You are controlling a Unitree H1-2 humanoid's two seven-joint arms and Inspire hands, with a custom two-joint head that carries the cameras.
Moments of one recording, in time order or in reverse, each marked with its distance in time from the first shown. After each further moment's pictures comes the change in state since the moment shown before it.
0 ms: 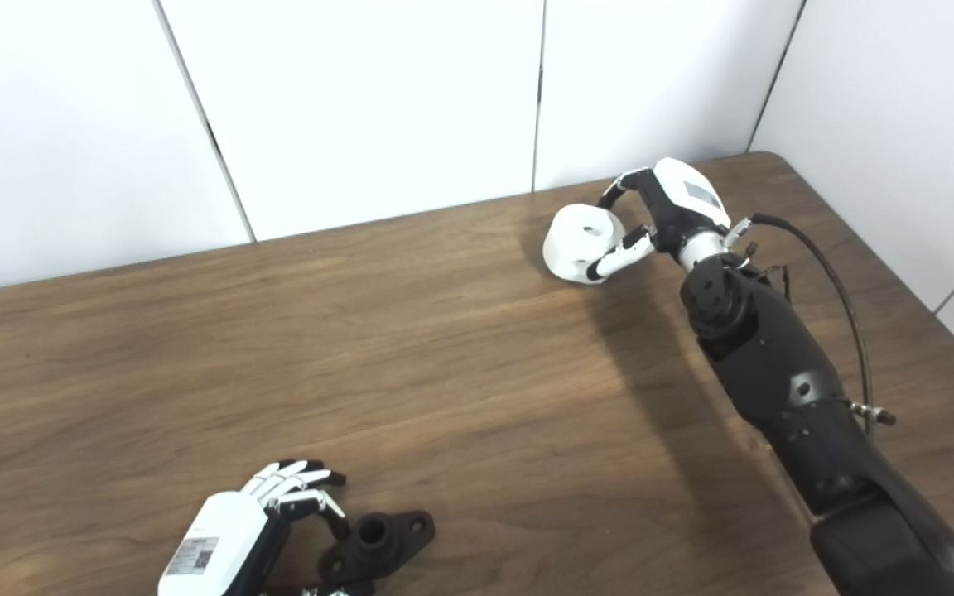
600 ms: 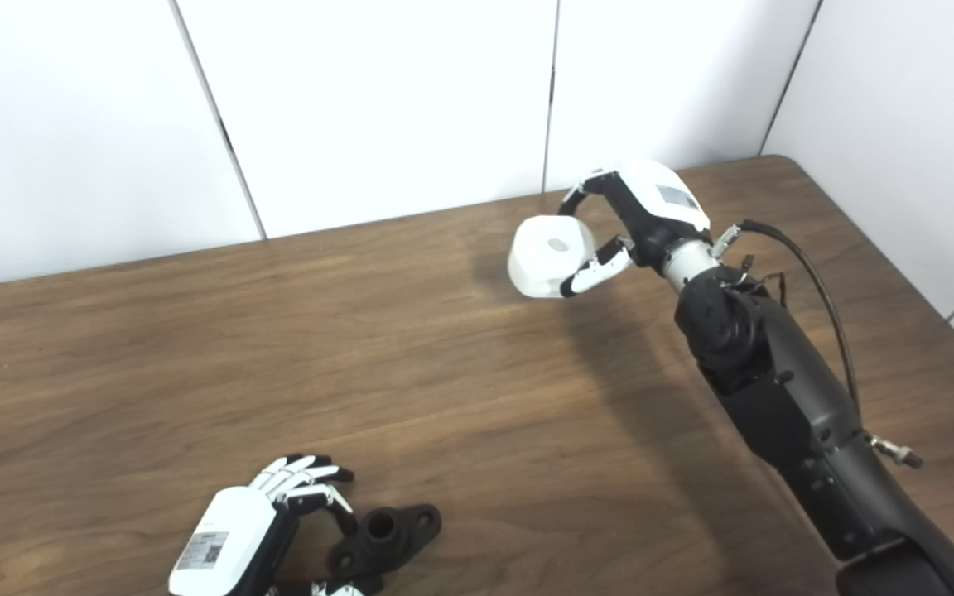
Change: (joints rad) left arm -0.022 -0.024 -0.024 0.034 0.016 -0.001 0.030; right arm 0.116 -0.017 0.010 -0.433 -0.042 0.043 0.176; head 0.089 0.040
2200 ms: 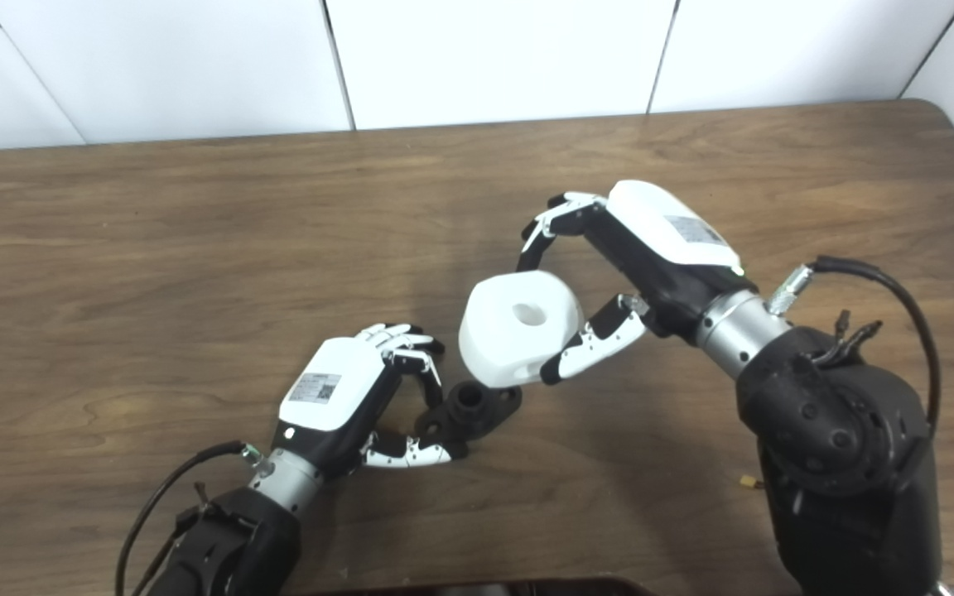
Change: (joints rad) left arm -0.091 -0.084 -0.038 0.008 0.117 0.116 -0.113; right arm 0.164 0.263 -0.048 -0.670 -0.222 0.178 0.712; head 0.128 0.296
